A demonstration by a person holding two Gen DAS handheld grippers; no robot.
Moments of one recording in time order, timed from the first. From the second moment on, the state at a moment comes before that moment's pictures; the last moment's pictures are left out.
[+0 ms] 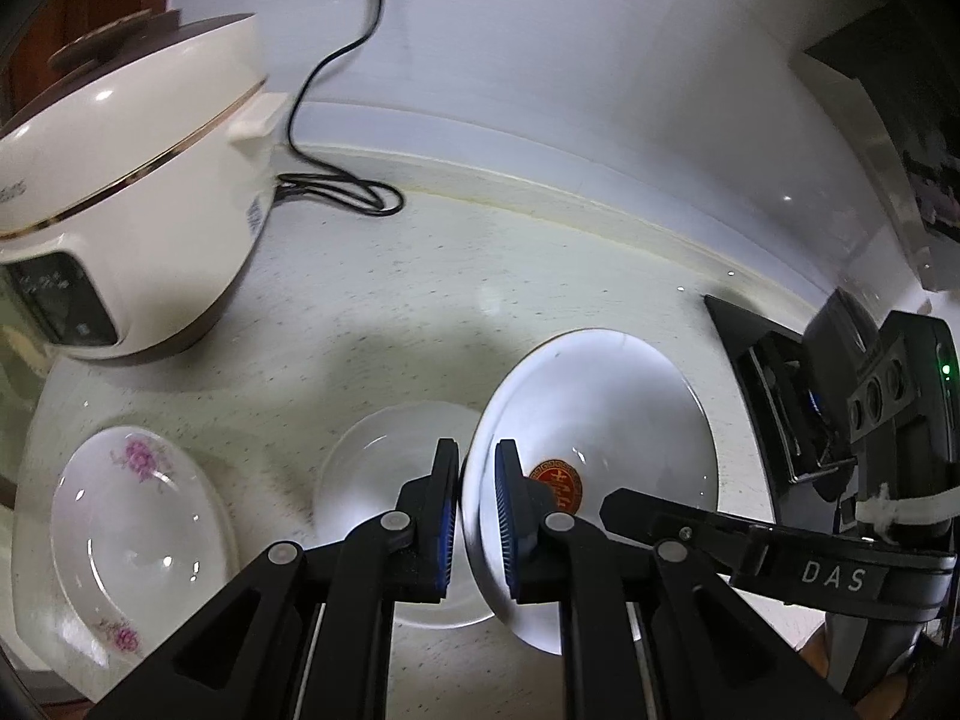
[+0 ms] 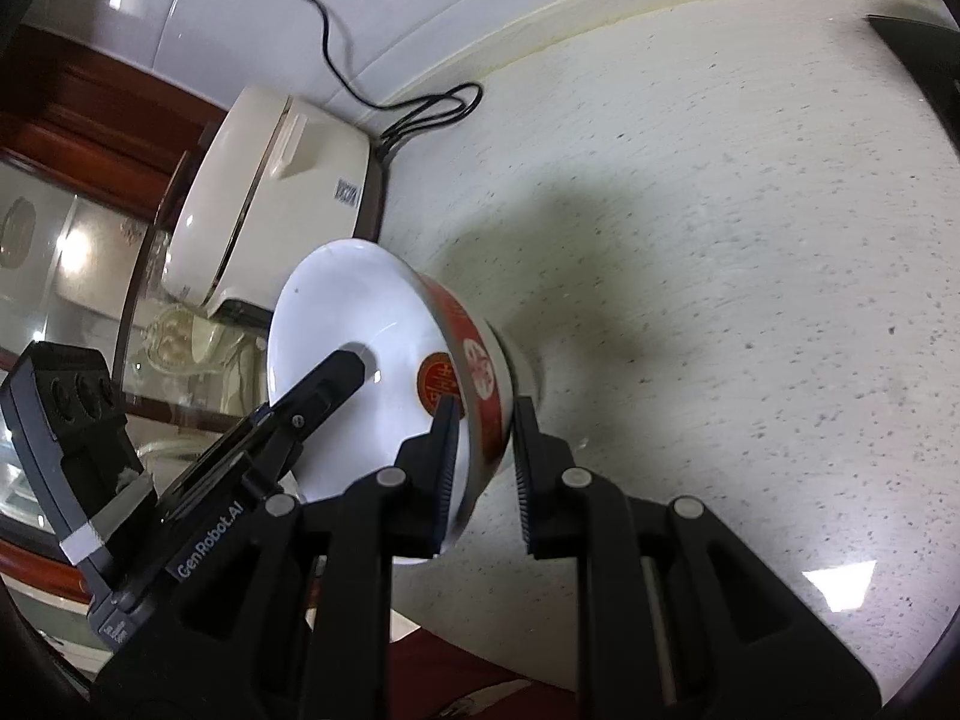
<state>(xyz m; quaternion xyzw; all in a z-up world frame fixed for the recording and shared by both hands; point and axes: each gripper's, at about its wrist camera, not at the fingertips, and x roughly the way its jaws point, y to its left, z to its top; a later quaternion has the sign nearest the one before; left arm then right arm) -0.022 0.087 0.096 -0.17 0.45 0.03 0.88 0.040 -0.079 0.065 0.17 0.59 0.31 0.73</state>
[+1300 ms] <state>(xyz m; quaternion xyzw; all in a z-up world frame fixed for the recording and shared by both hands) -0.033 0.118 0.055 -0.19 0.49 0.08 0.84 0.046 -0.022 0.037 0.08 0.63 0.32 0.71</state>
